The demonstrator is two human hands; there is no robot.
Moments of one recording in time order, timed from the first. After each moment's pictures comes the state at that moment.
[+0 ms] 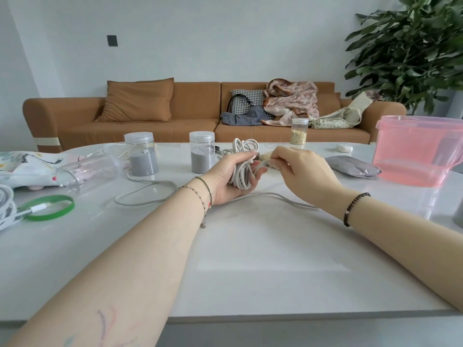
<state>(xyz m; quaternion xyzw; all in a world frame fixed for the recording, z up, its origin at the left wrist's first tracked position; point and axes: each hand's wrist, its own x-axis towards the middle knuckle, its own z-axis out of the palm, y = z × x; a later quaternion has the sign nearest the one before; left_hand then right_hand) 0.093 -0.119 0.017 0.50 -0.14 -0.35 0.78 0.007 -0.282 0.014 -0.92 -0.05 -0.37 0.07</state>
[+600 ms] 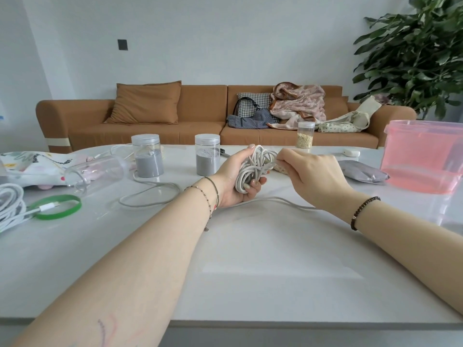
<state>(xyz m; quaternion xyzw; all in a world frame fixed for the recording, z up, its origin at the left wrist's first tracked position) 0.091 -0.117 0.022 0.57 -0.16 -0.37 0.72 0.014 -0.298 0.008 -0.88 -0.13 -0.45 -0.04</state>
